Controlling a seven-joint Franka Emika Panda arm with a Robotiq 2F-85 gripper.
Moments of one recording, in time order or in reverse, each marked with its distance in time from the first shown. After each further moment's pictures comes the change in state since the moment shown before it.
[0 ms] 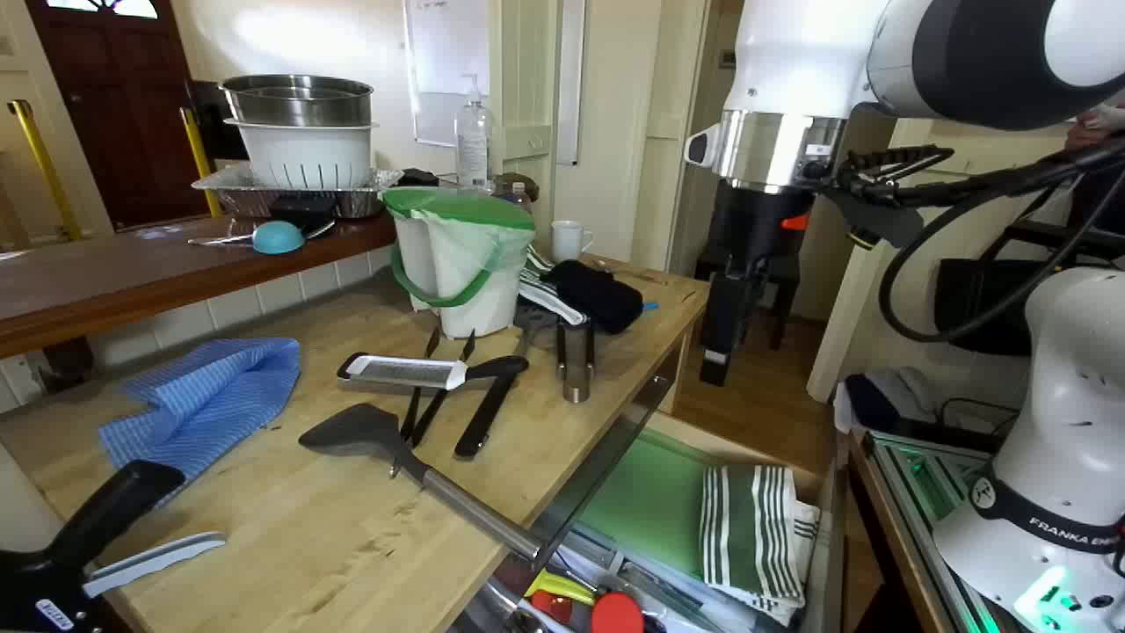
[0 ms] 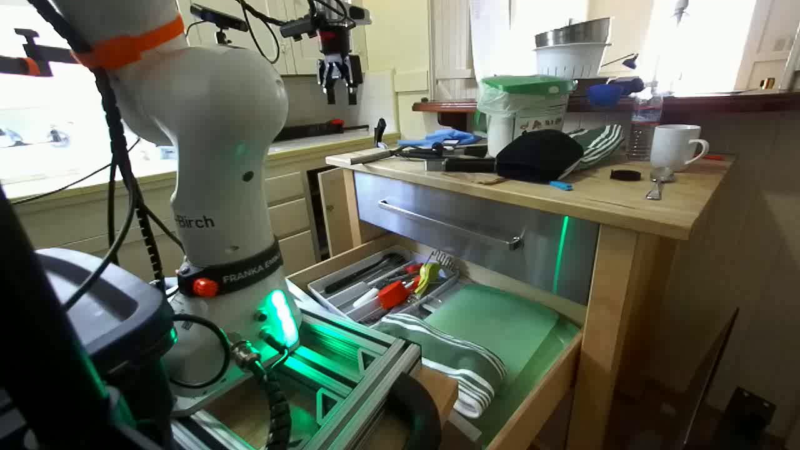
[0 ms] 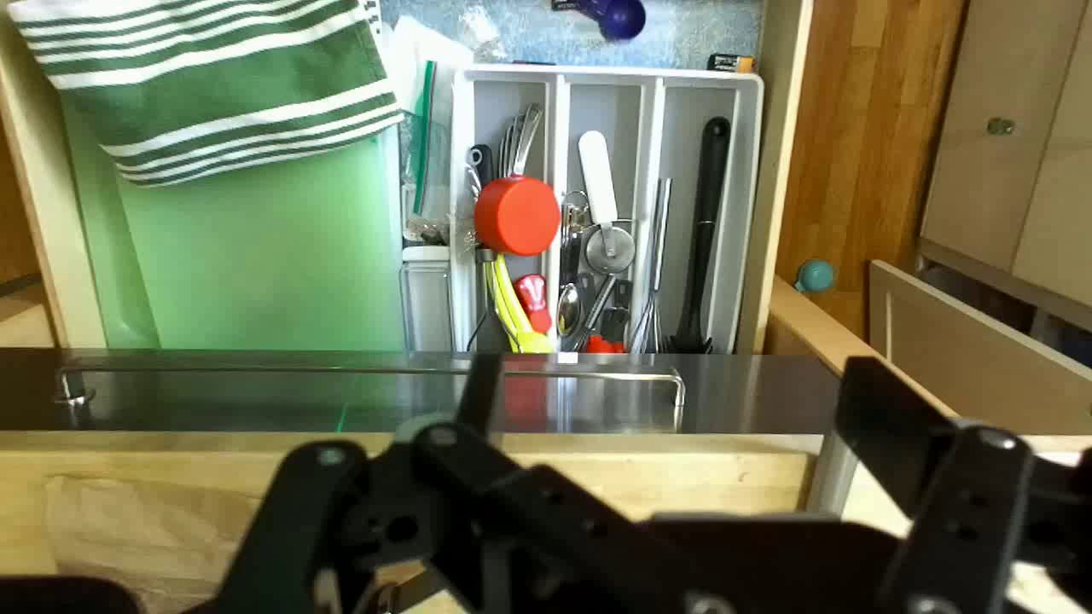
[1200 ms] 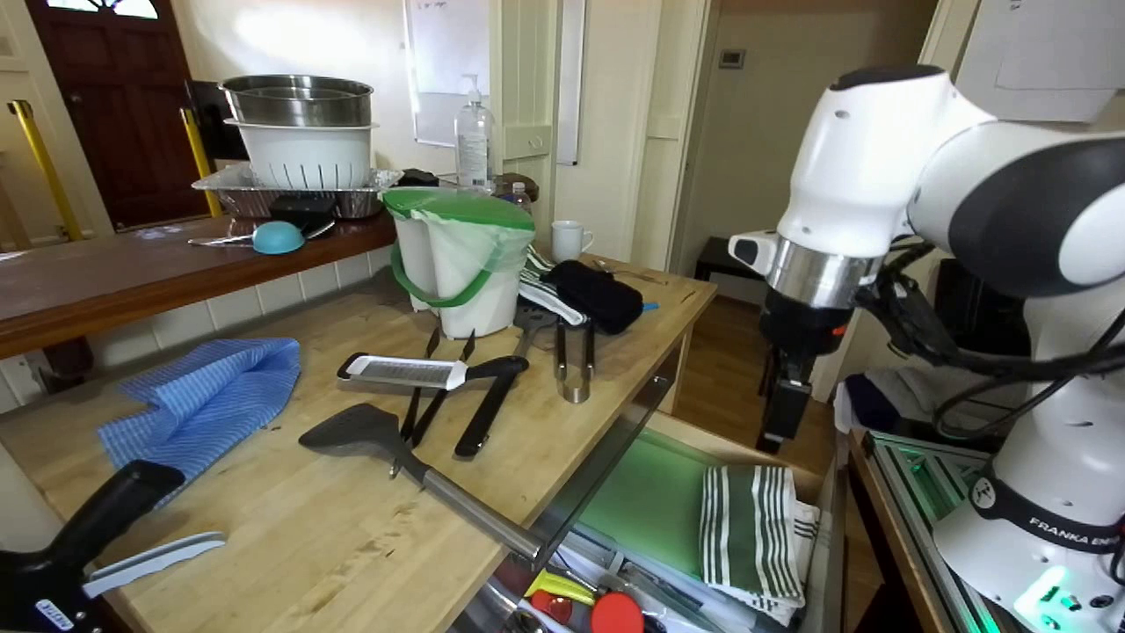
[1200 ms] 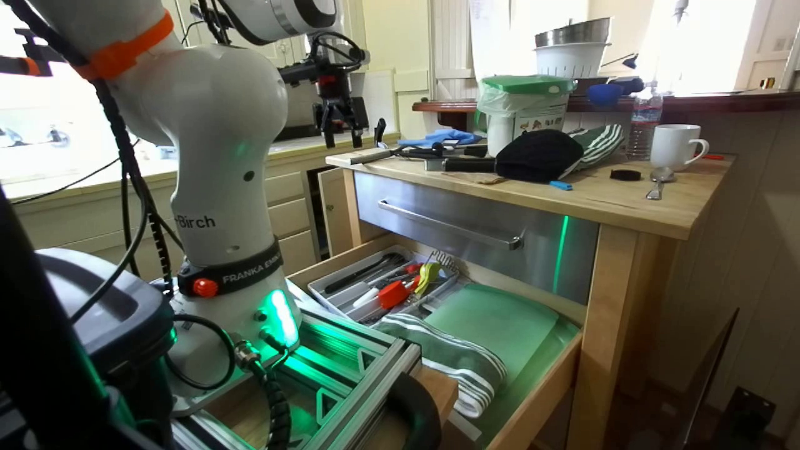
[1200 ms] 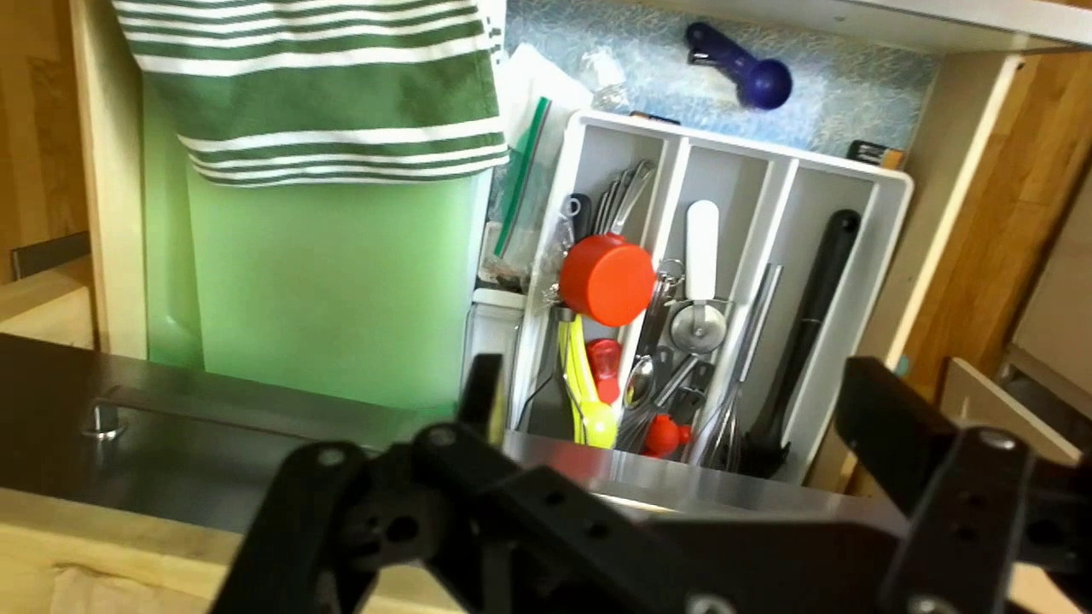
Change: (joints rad) arm 0.020 -0.132 -0.013 -0.365 -0.080 0.212 -0.140
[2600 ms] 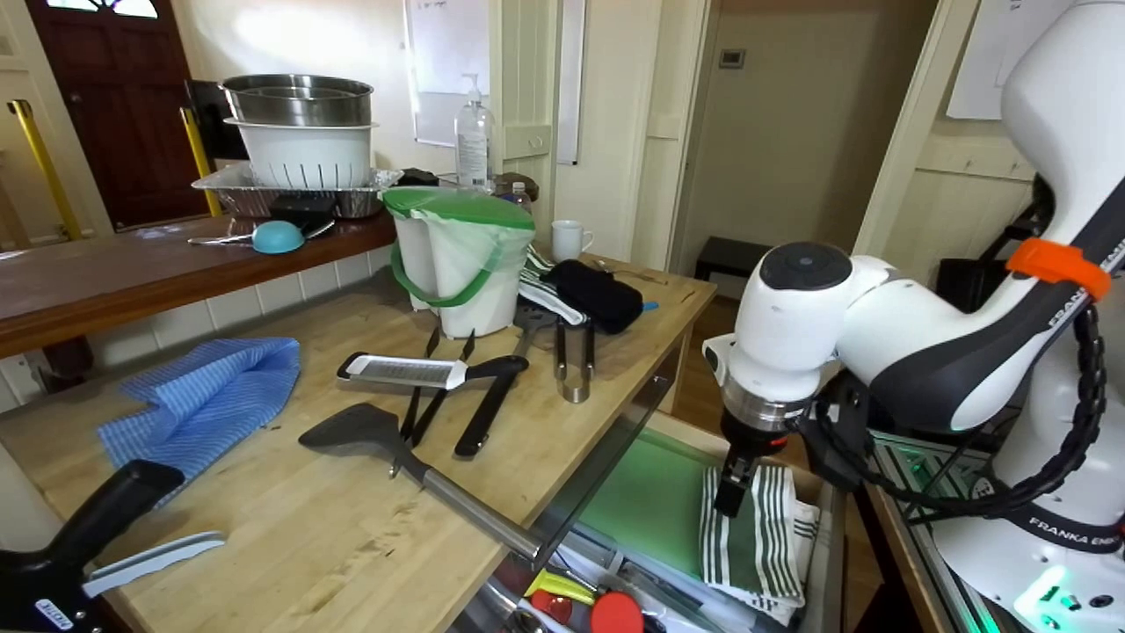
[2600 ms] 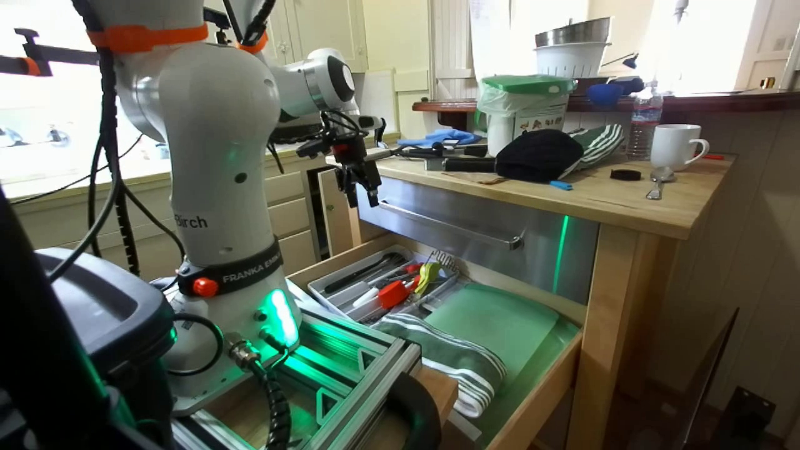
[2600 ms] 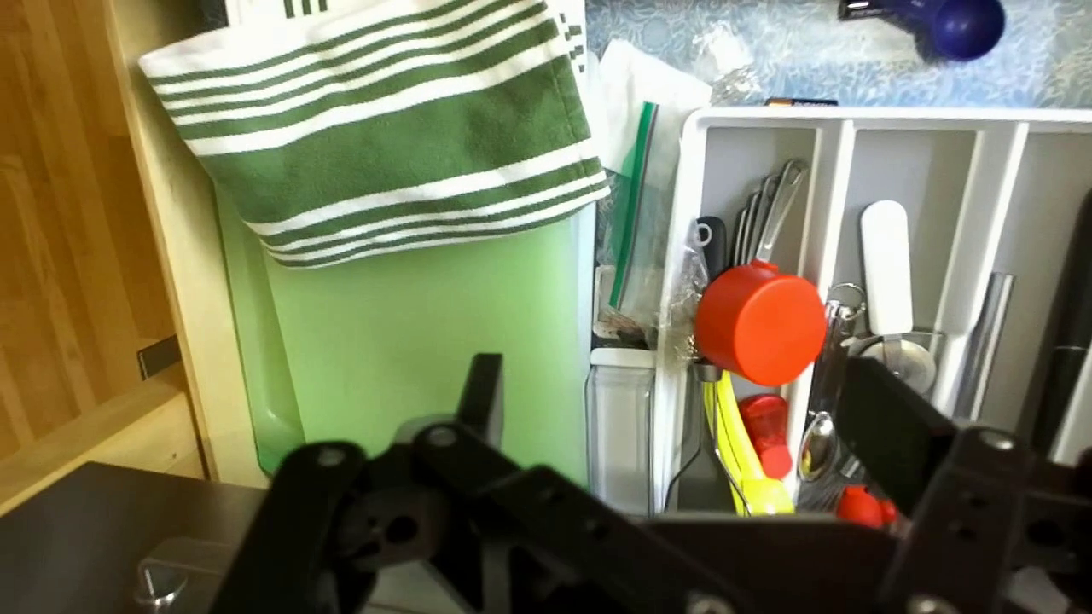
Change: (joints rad) arm -0.154 0.407 0.097 -0.049 -0.379 0.333 0.472
